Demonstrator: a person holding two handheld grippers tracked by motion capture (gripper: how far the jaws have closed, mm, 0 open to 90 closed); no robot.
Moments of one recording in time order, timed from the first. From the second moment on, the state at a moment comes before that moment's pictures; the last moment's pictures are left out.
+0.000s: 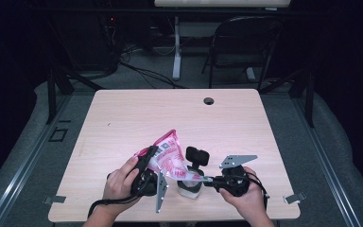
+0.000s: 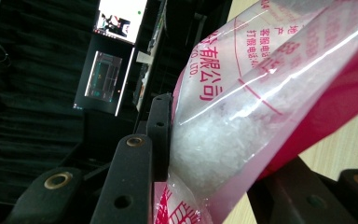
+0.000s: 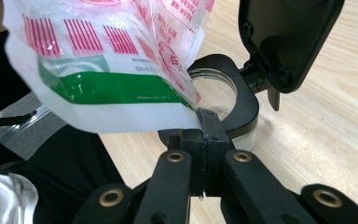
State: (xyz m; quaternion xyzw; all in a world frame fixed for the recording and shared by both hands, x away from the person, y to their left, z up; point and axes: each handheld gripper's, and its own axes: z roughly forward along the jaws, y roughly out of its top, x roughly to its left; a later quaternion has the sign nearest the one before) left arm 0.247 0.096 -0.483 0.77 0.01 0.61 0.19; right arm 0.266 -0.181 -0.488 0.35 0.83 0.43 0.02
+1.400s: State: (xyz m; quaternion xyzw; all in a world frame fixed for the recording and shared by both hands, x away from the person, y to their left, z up) left arm 0.247 0.094 -0.483 0.77 0.01 0.61 0.19; right arm 0.268 -0.183 -0.491 0.36 0.83 0.43 0.02
